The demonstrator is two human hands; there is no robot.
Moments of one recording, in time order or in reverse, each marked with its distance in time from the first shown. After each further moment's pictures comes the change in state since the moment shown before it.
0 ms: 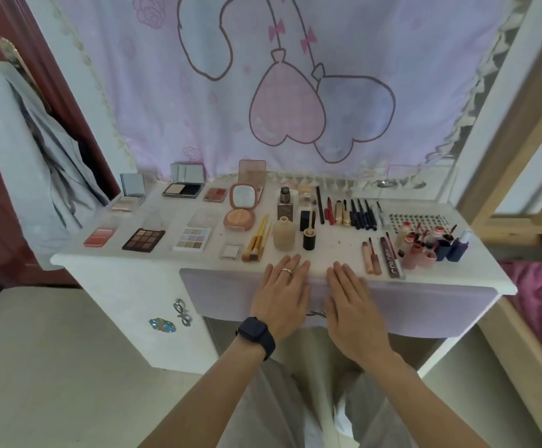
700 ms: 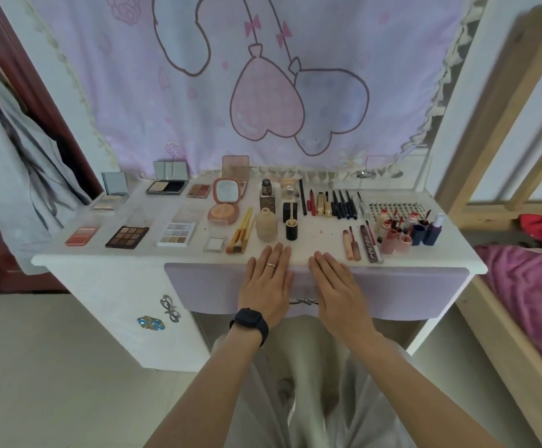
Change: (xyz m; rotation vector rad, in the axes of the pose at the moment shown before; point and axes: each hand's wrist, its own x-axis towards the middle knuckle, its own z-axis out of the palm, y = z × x) left_hand 0.002 -0.005 0.026 0.110 0.015 -0.062; right_hand 0.002 0.012 -0.003 -0.058 0.073 -0.101
